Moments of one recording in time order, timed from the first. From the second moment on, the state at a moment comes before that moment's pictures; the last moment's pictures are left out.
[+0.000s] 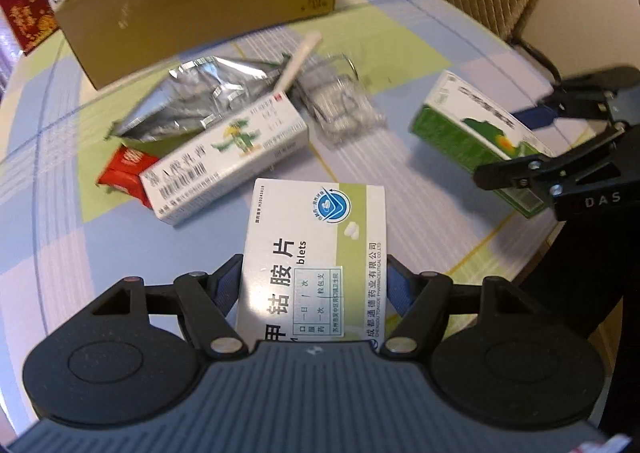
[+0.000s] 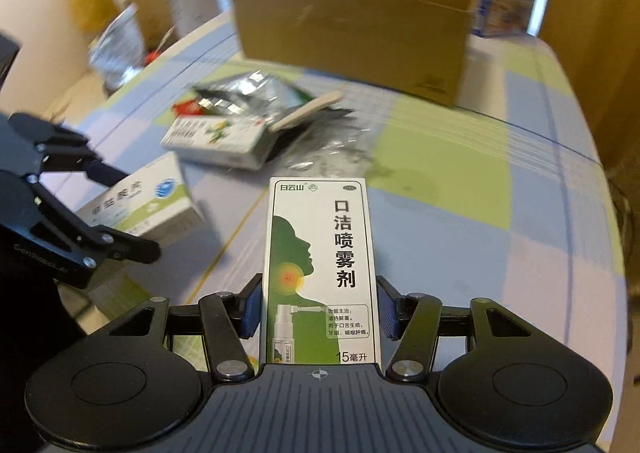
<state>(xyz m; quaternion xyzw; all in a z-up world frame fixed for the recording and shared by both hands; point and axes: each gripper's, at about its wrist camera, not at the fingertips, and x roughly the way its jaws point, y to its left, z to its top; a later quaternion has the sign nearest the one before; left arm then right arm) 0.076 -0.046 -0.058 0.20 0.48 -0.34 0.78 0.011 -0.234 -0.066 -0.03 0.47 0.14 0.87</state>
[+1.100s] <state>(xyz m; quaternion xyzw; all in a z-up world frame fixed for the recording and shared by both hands) 0.181 -0.087 0.051 0.19 0.42 -0.32 0.83 0.130 -0.271 0.066 -0.02 0.38 0.12 0.92</state>
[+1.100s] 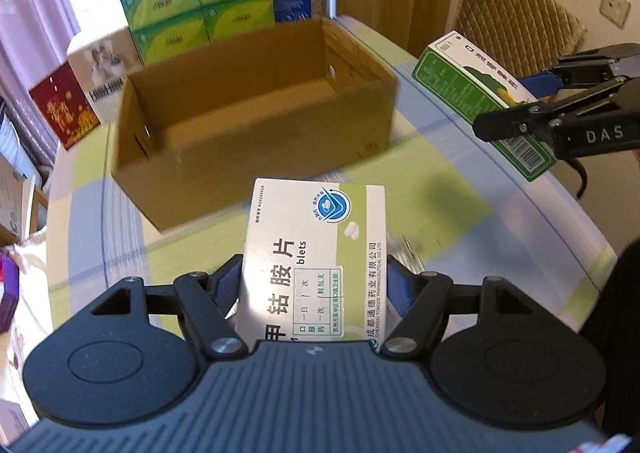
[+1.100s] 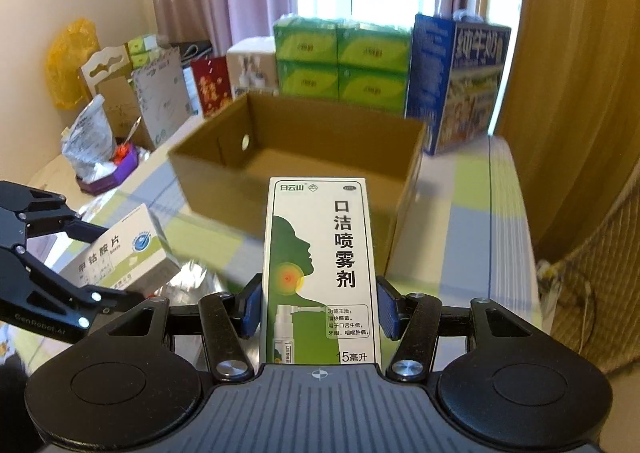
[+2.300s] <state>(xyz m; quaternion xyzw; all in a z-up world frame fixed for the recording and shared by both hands) 0.444 -0.148 -0.017 0.11 0.45 -0.26 0.85 0.382 -0.270 -0.027 0.03 0.46 0.06 0.88</state>
